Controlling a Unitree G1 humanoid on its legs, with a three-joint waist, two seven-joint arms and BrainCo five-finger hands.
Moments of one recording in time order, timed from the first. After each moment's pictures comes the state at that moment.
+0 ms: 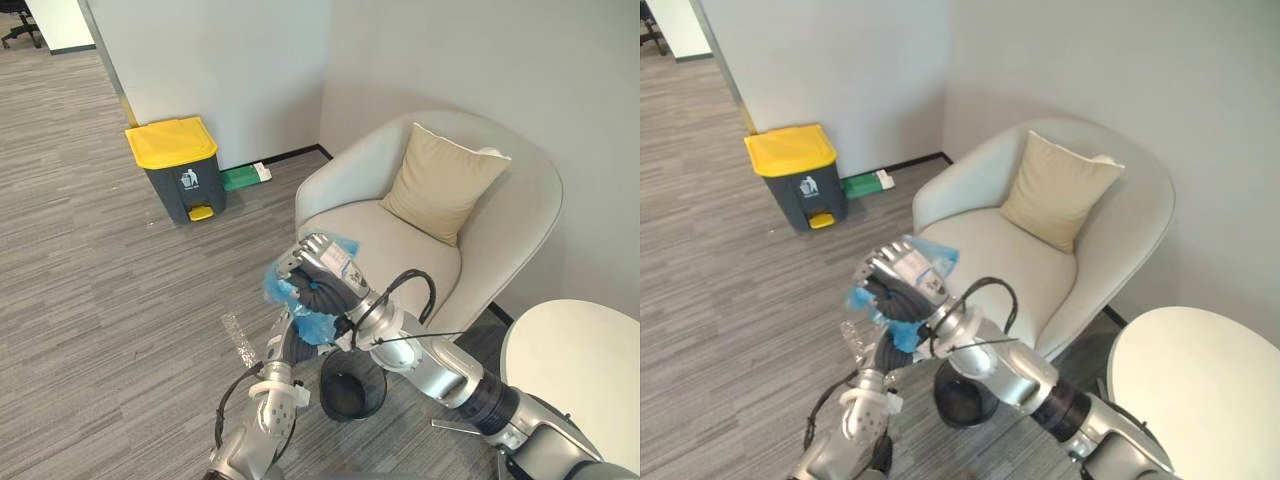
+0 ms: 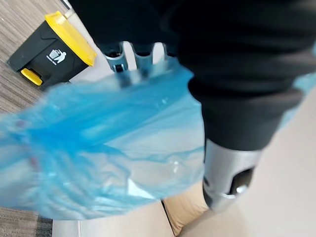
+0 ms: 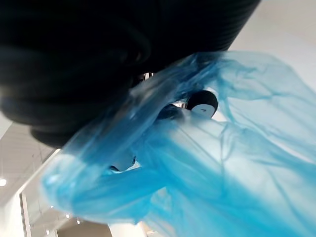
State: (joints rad) left arm 0.11 0.13 -0.42 0.14 0.56 -0.07 0.41; right arm -0.44 -0.38 0.74 -0.18 -0.41 -0.25 -0.31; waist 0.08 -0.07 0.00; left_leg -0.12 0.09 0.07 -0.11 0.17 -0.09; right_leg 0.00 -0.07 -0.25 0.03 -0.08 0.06
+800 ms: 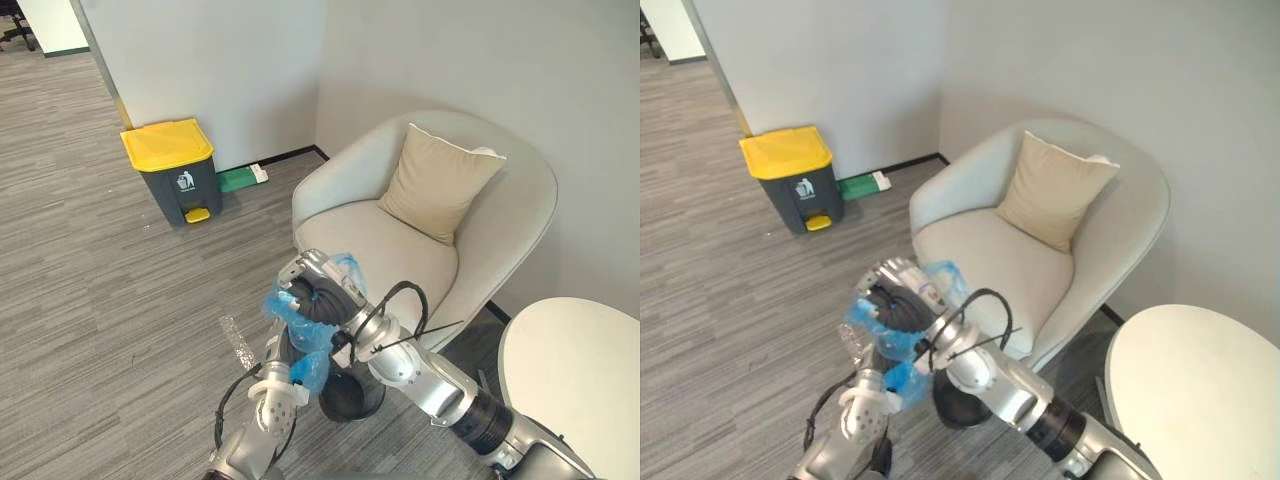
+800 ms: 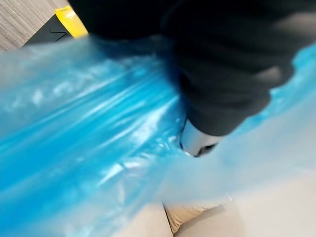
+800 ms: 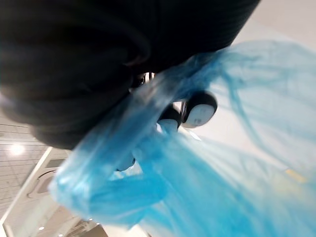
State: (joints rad) left arm 0.11 0.13 -0.42 0.15 0.47 -0.07 0.41; right arm -0.34 -0.35 0.73 -0.14 -0.35 -0.25 -0.25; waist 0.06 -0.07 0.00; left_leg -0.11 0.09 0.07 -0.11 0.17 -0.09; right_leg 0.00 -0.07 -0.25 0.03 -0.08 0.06
